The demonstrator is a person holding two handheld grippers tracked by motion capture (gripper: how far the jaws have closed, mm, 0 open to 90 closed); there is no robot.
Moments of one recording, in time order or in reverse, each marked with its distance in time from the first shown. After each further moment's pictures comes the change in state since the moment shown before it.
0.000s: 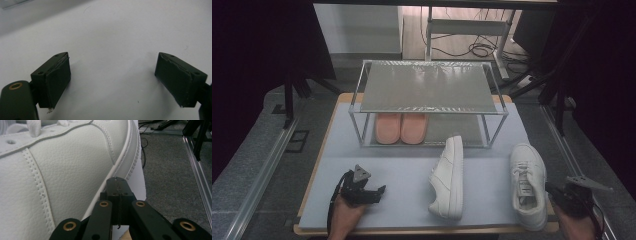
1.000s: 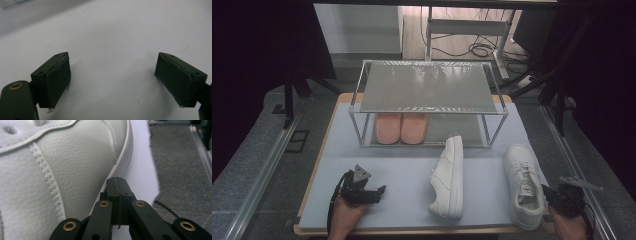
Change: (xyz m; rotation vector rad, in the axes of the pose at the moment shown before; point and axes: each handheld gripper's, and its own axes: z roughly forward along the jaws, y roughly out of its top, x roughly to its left) left arm 0.000 0.000 0.000 0.000 0.000 0.000; right arm 0.003 -0.011 0.023 0.046 0.030 0.048
